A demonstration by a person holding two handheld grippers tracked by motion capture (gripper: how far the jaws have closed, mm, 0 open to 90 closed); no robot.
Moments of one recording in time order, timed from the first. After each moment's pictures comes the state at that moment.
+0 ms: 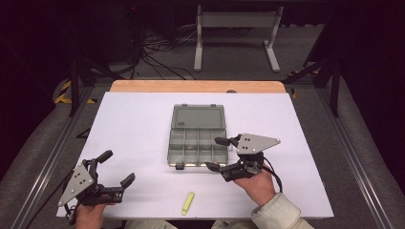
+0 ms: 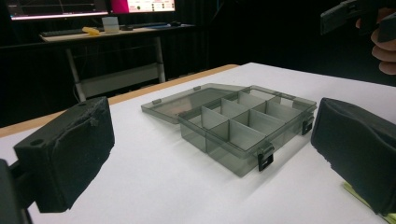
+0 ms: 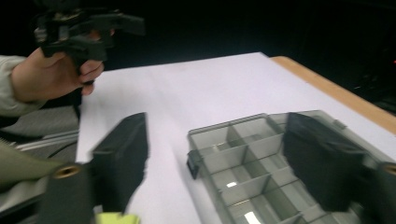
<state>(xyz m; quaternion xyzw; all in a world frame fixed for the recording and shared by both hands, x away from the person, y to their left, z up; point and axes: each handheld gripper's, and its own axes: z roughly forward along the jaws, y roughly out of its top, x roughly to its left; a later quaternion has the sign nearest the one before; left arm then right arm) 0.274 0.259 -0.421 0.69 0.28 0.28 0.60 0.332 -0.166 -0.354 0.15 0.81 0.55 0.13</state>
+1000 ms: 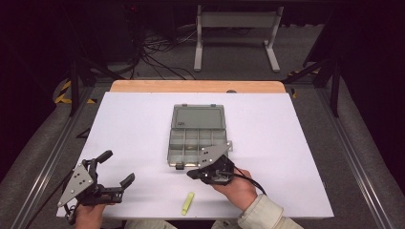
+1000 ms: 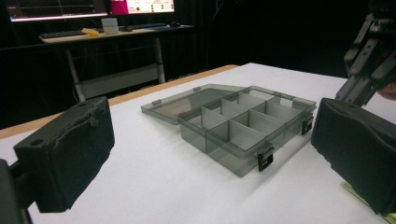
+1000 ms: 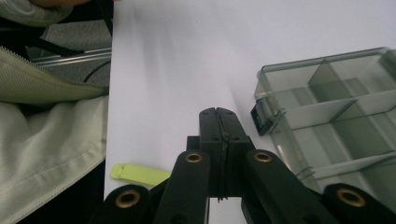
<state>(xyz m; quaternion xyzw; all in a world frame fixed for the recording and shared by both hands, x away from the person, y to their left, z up) 0.274 0.260 -0.421 0.69 0.28 0.28 0.60 0.333 -0.100 -0.389 0.10 0.91 0.40 0.05</state>
